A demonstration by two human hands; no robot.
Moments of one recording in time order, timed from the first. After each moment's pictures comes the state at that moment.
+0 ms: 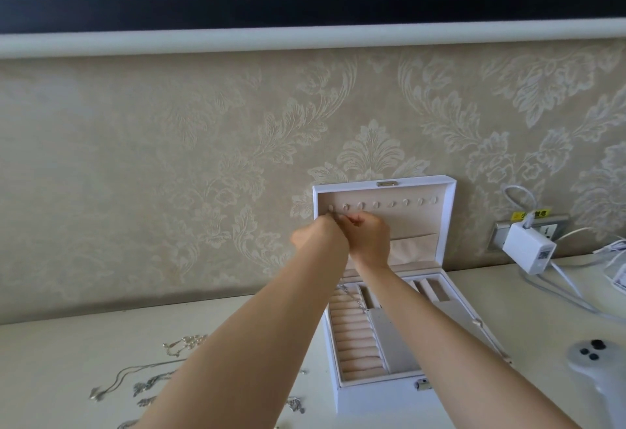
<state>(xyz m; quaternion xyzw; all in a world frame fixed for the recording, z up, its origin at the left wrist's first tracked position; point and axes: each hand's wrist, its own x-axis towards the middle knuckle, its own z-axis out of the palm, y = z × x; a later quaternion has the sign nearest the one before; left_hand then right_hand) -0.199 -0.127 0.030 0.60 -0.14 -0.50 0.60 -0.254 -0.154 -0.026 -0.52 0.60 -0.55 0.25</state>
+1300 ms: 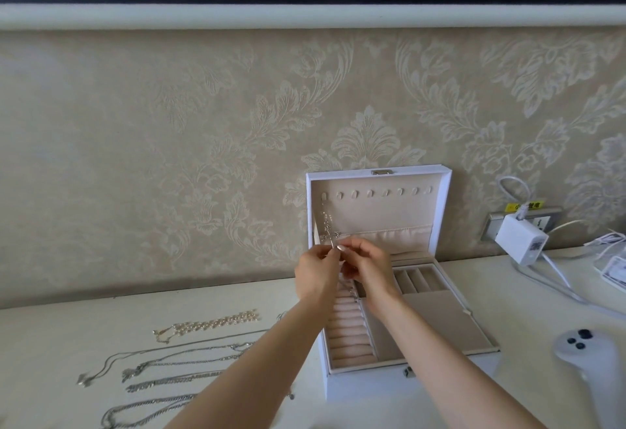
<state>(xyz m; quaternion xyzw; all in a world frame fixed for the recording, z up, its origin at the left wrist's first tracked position) -0.197 -0.097 -0.051 0.66 -0.41 -0.39 0.49 -0.279 -0.119 -0.071 -0.43 0.45 -0.56 0.55</state>
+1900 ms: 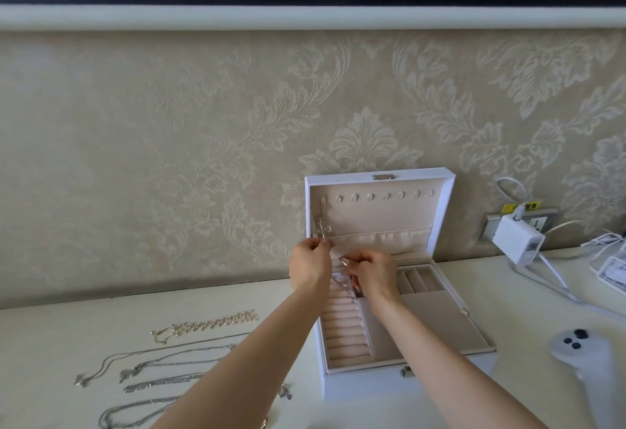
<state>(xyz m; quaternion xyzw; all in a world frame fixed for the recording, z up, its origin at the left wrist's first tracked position) -0.194 -0.108 -0.045 0.66 -0.38 -0.37 0.53 -0.287 -0.120 -0.076 -0.44 0.56 -0.52 0.47</state>
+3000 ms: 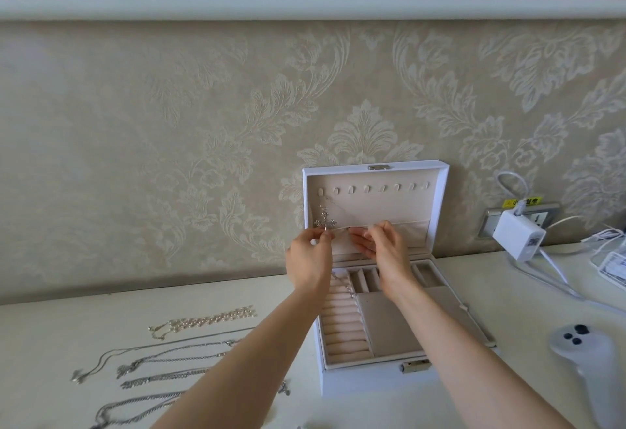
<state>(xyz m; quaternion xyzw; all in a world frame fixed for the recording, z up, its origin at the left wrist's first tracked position) -0.193 -0.113 -0.055 0.66 -0.41 -0.32 0.54 -0.305 -0.140 -0.069 -0.40 0.43 -0.63 0.51</state>
